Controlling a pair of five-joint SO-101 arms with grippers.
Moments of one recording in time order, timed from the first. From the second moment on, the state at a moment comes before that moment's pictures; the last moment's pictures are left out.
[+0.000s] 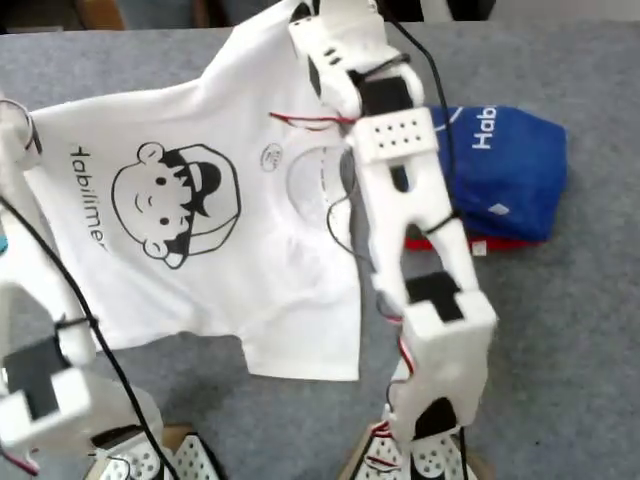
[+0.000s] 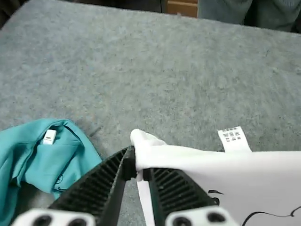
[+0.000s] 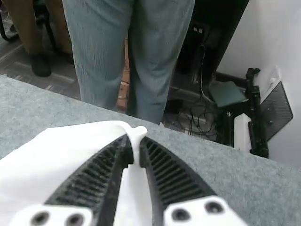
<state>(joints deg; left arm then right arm) -31.9 -0.7 -5.8 56.2 -11.1 -14.8 25.1 -37.8 41.8 10.3</state>
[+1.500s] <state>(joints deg) -37.5 -22.8 24.6 80.1 -18.4 -19.3 38.3 -80.0 100.8 14.1</state>
